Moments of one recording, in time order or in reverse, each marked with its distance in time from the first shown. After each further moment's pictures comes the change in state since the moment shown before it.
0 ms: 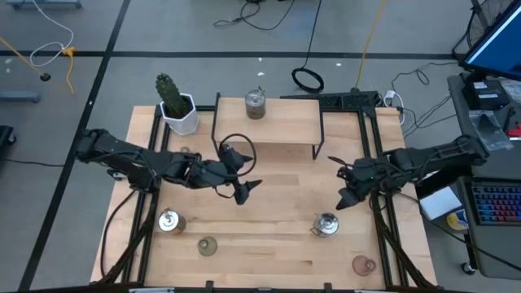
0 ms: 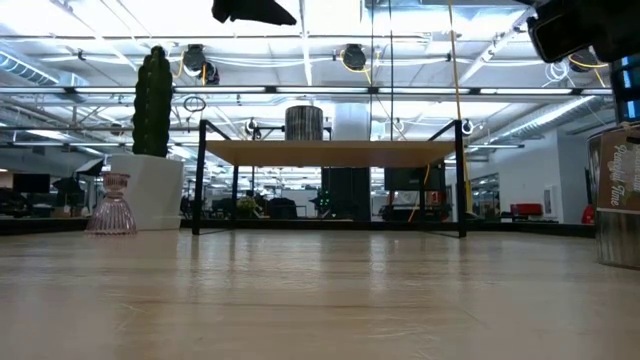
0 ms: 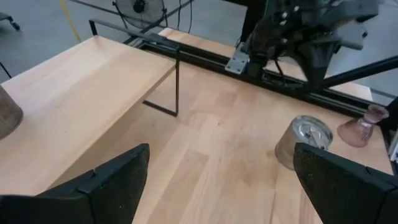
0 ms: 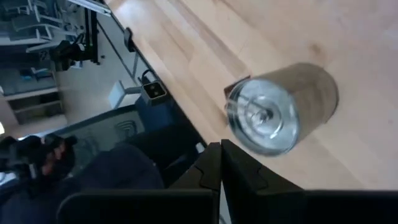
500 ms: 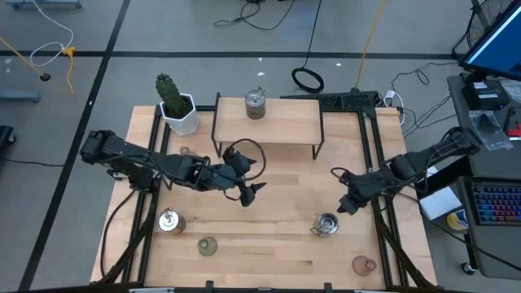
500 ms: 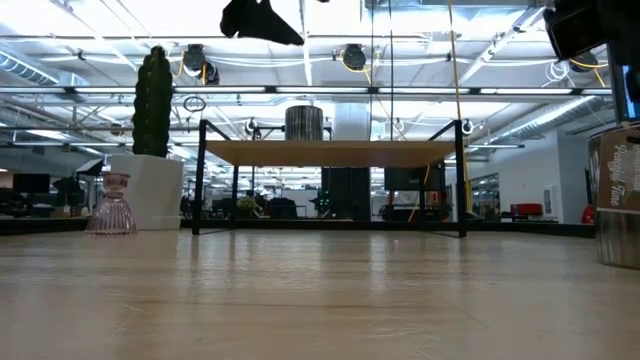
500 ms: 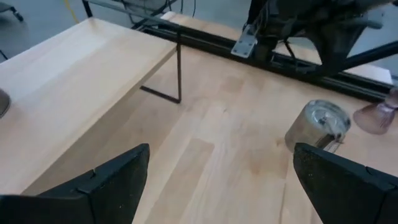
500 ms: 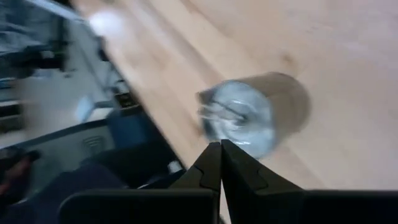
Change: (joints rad) left arm 0.010 0.069 0.000 0.009 0.008 -0.001; right arm 0.206 0.038 0.010 -0.053 0.258 0.063
